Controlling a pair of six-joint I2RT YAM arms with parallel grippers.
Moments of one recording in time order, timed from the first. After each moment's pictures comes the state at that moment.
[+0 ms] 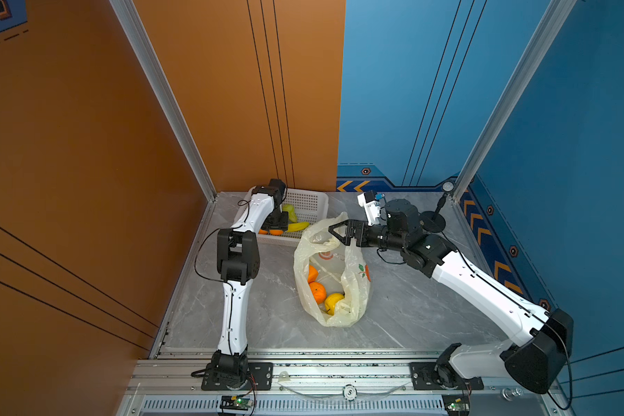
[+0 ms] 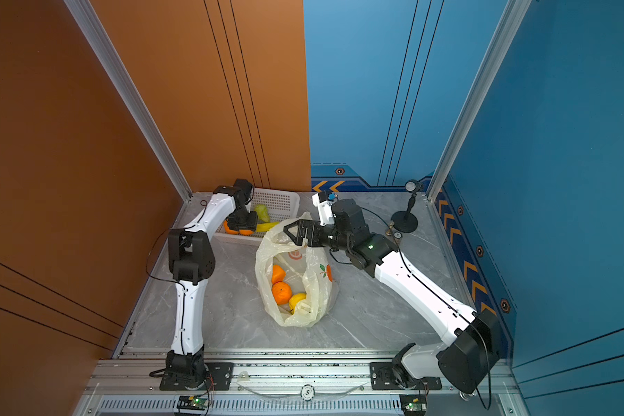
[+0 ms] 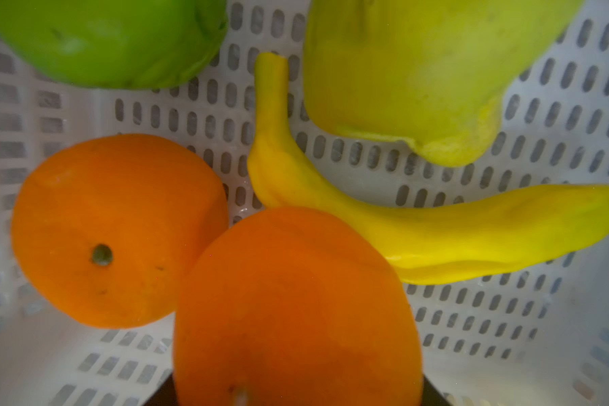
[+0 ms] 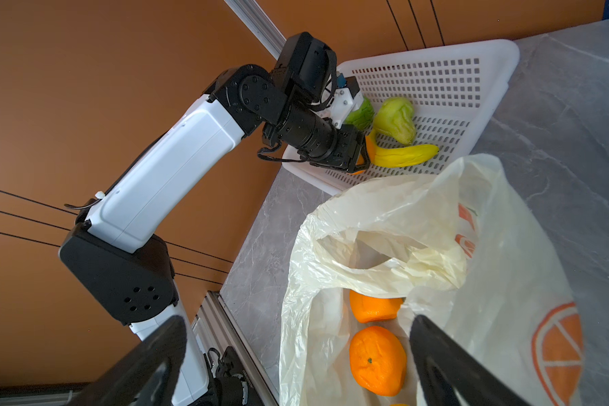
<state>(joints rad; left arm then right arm) -0.15 2.36 2.17 -1.16 -0.09 -0.17 0.64 1.36 1.27 -0.31 -0.36 0.64</state>
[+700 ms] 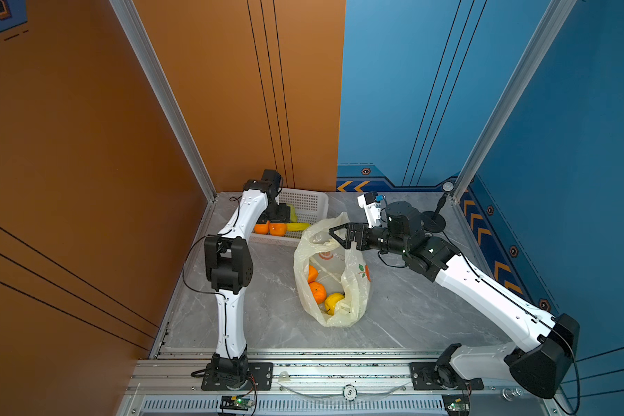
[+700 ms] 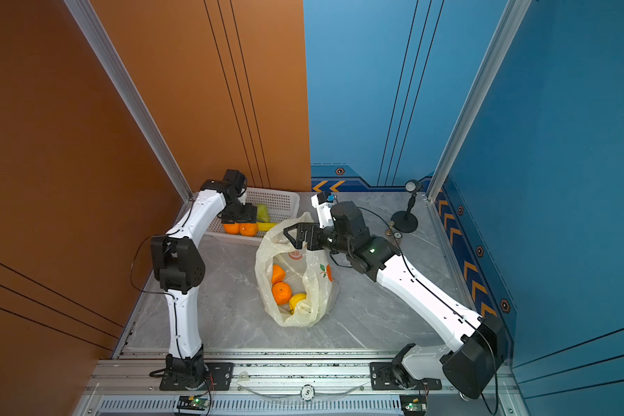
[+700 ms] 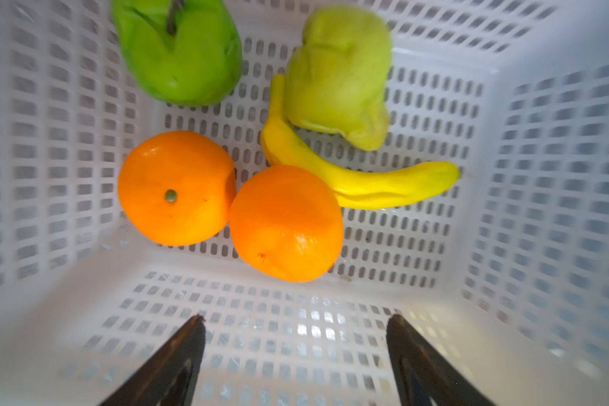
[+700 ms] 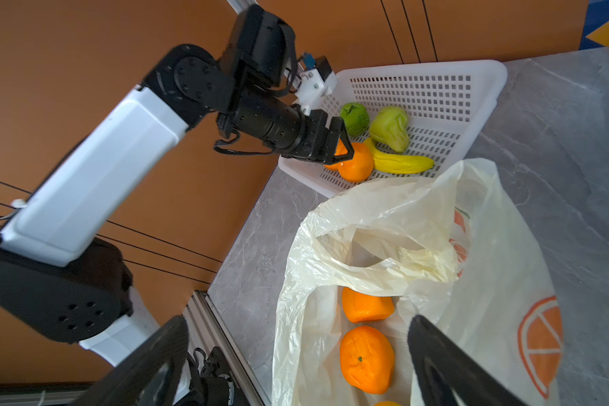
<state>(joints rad) -0.16 2.10 2.05 -1.12 -0.03 -0.19 0.68 1.33 1.27 -0.34 -0.29 0.58</state>
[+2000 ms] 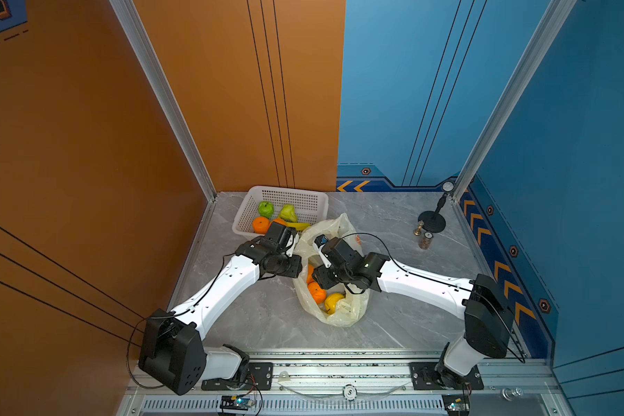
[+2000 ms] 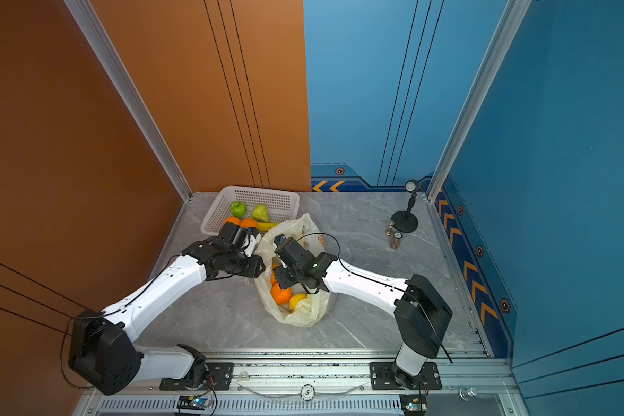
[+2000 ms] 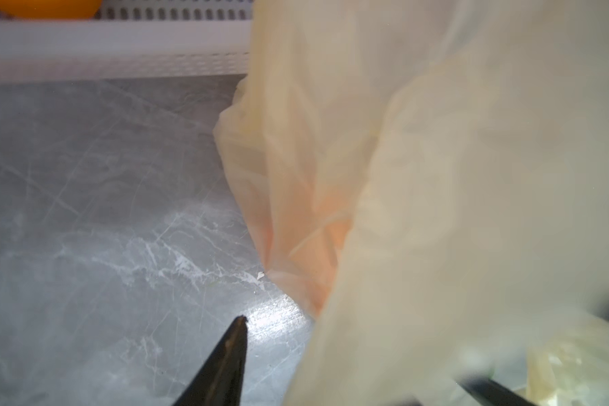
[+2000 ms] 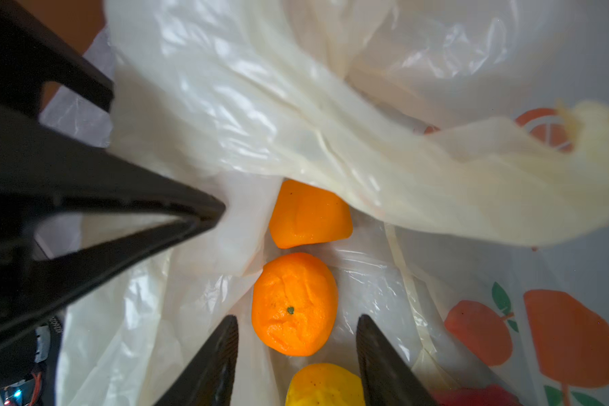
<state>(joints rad) -0.43 1.34 1.05 -0.78 0.07 -0.26 0.96 1.69 1.27 -0.45 0.04 0.38</state>
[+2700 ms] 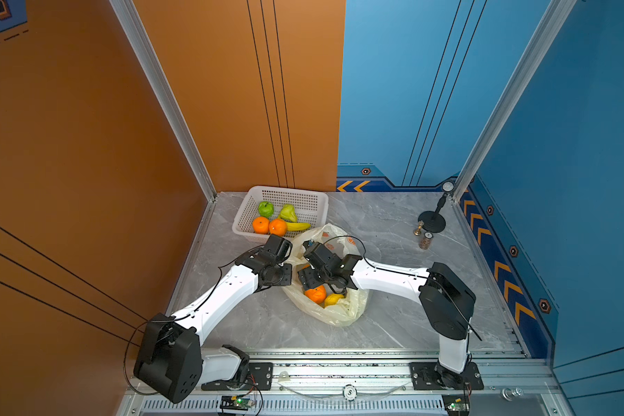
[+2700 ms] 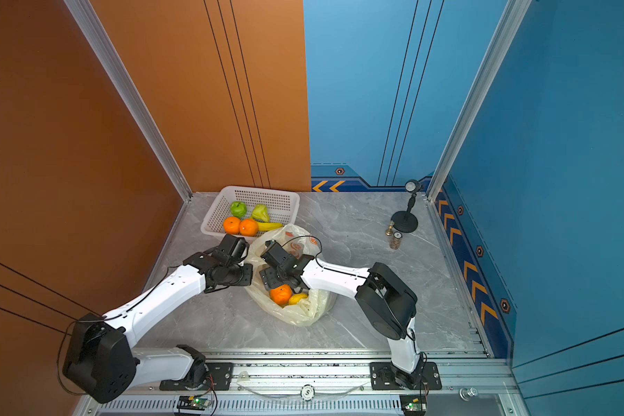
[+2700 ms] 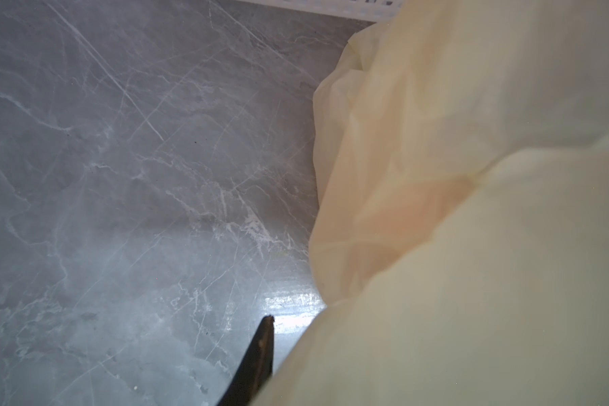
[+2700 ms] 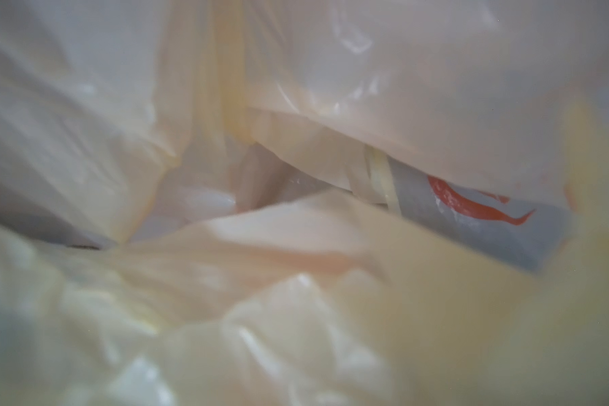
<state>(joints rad) -0.43 1.30 0.91 -0.75 -0.10 -0.40 0.97 1.94 1.39 -0.36 0.12 0.42</state>
